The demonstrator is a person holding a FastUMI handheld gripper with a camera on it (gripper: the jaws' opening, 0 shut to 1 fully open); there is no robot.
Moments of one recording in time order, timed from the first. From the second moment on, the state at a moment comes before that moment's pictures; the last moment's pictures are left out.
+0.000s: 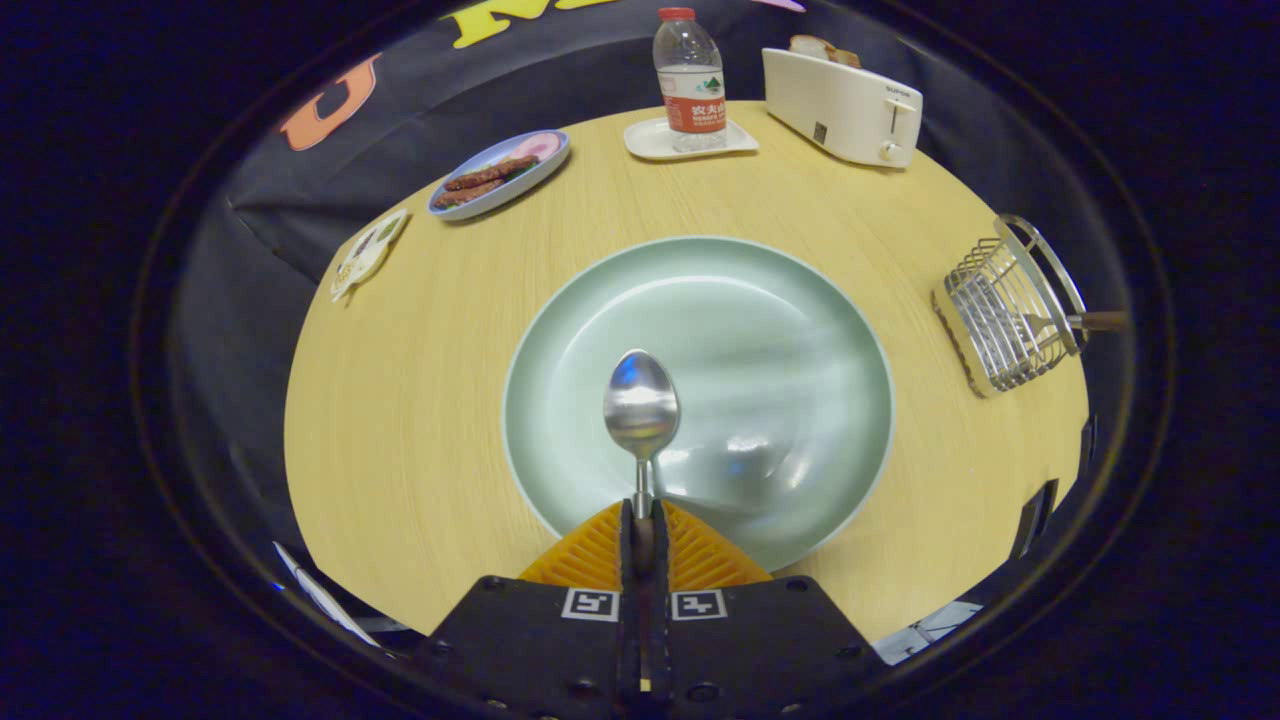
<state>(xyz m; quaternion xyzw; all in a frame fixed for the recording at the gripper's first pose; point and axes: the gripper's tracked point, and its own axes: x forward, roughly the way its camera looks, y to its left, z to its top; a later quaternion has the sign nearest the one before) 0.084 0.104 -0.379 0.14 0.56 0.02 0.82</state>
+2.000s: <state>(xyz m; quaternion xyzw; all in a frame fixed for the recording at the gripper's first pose) 0.097 -0.151 -0.290 0.13 0.57 0.00 0.81</state>
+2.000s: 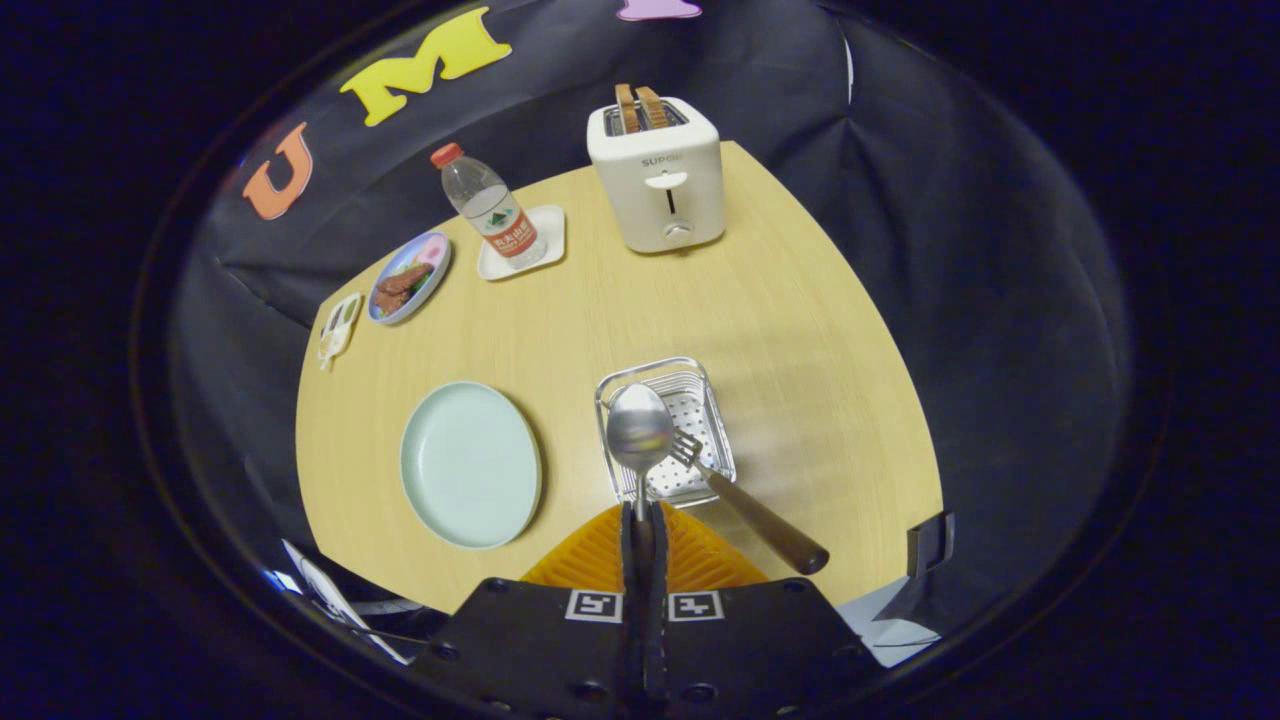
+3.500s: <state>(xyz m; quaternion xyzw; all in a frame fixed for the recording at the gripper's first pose) 0.111 -0.060 -0.169 0.07 0.38 0.05 0.92</state>
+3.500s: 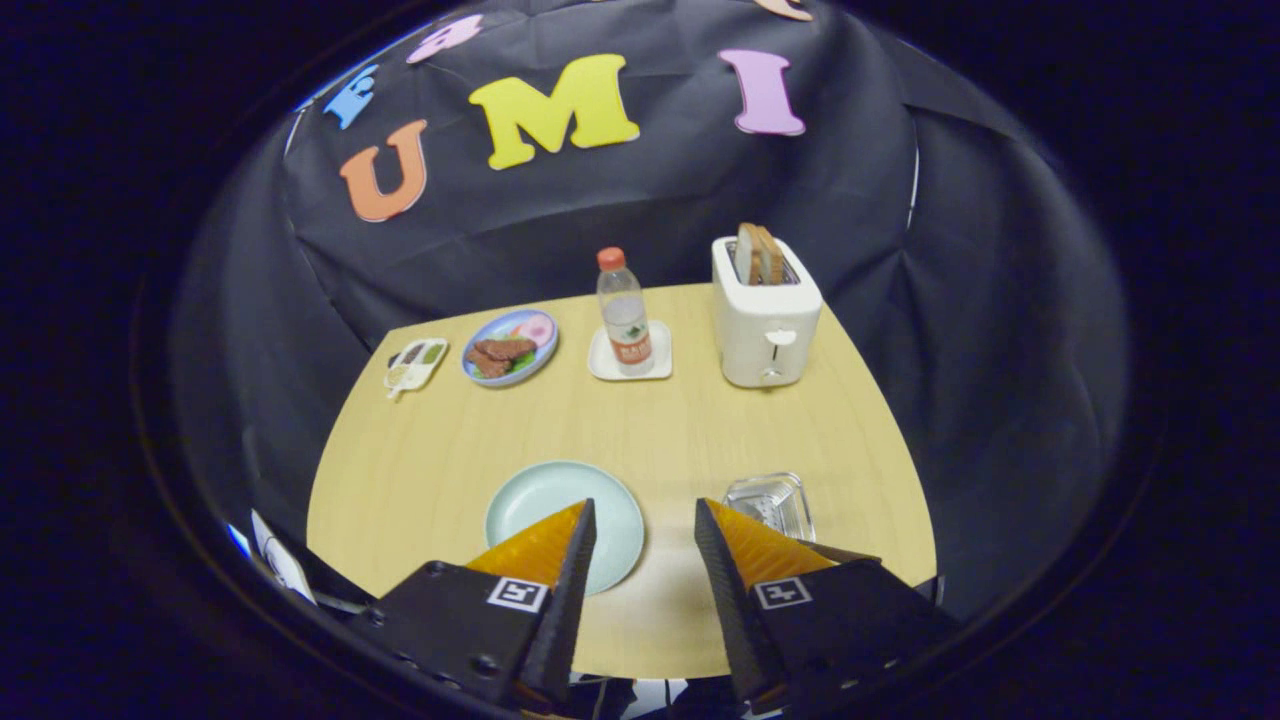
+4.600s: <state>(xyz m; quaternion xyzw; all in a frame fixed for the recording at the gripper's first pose) 0.023 0.012 0.072 0.01 0.02 0.00 1.00</state>
